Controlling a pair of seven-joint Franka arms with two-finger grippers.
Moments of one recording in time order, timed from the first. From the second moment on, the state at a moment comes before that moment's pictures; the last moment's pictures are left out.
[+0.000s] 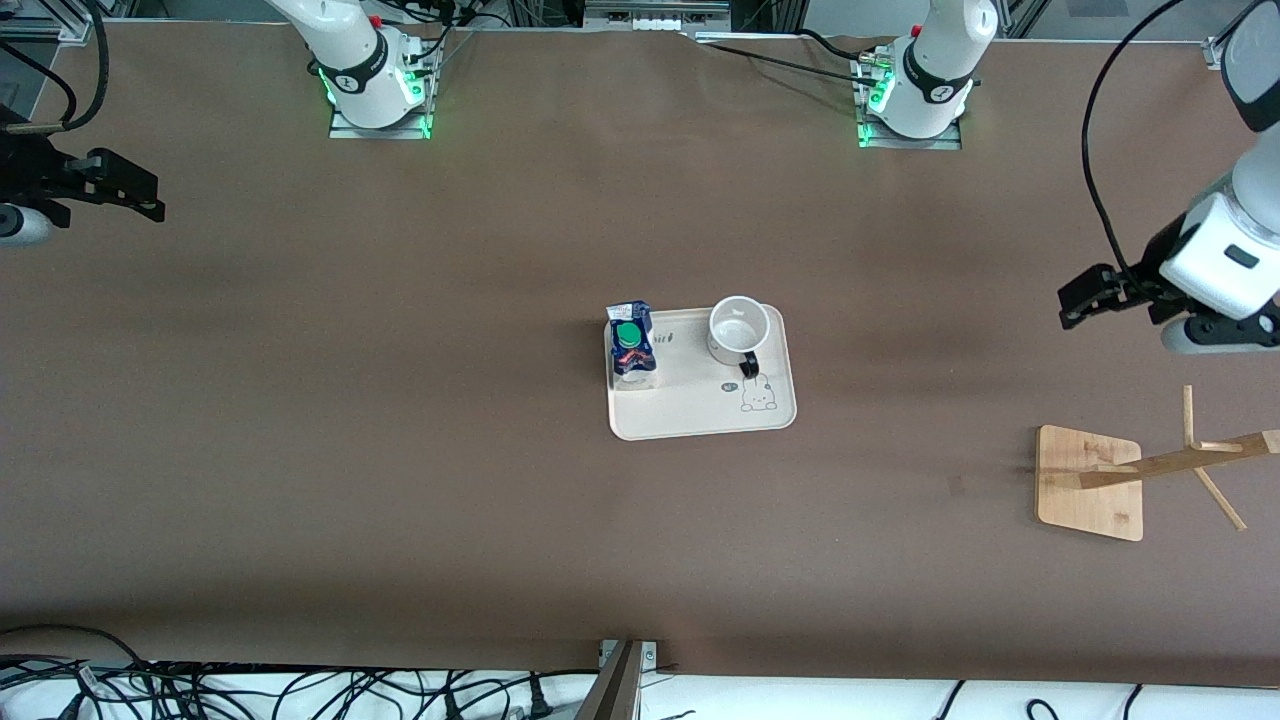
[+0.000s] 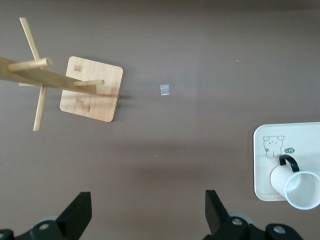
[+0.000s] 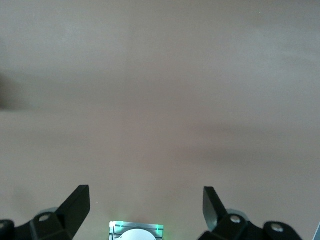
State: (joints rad) left arm 0.03 0.10 -0.09 -1.56 0.07 1.70 -0.13; right arm 0.04 0.03 -0.03 -1.50 -0.04 1.43 -0.10
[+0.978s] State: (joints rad) left arm -0.06 0.02 0.03 -1.71 0.07 1.75 -0.11; right arm 0.04 0.03 -0.03 -1.50 -0.04 1.43 -0.10
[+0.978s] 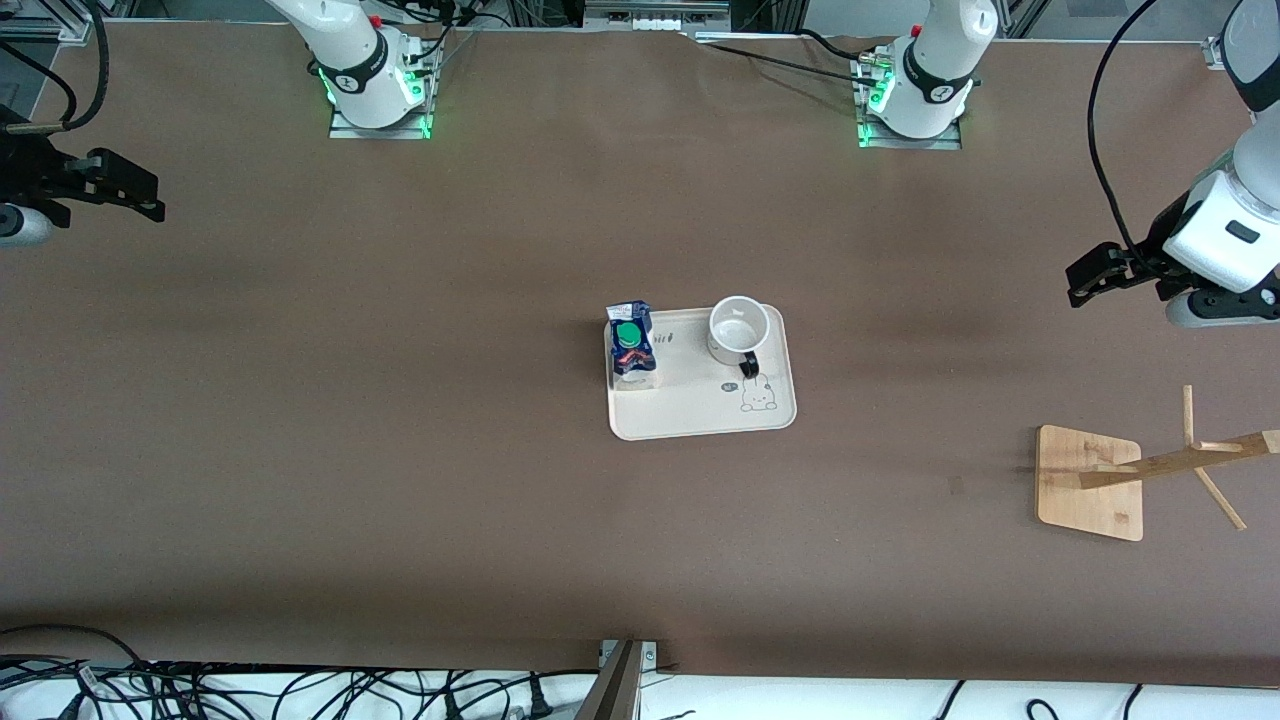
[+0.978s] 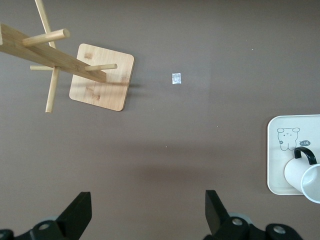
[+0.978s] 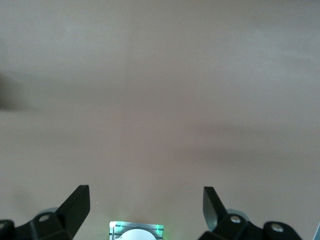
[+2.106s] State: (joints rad) left arm -0.05 -0.02 -0.03 -1.75 0.07 1.76 -0.14; right arm 0.04 0.03 -0.03 -1.50 -0.04 1.43 -0.10
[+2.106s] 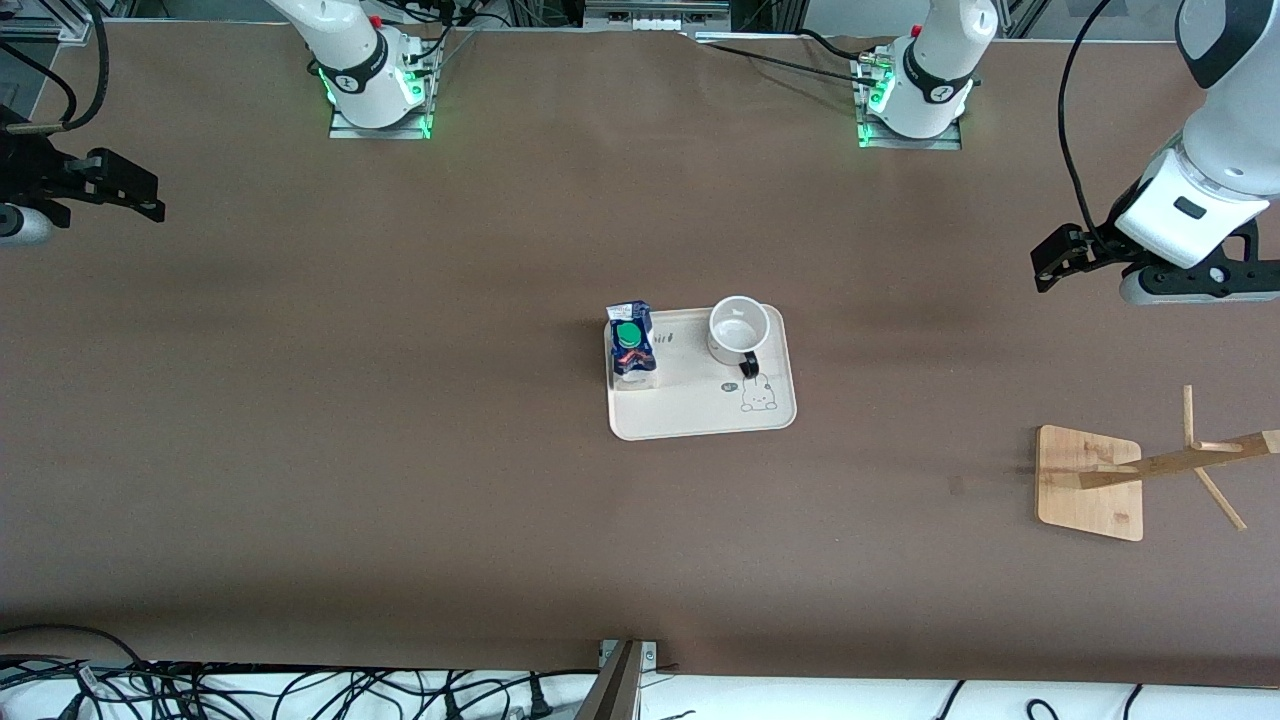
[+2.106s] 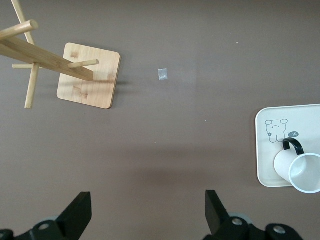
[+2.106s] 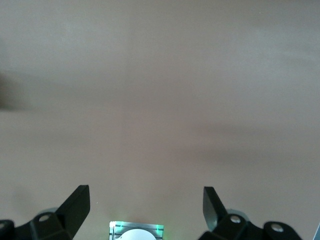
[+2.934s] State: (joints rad) left arm -0.06 -0.01 -0.04 -1.71 0.07 1.73 -0.14; right arm 0.04 0.03 -0.03 -1.50 -0.04 1.43 -0.10
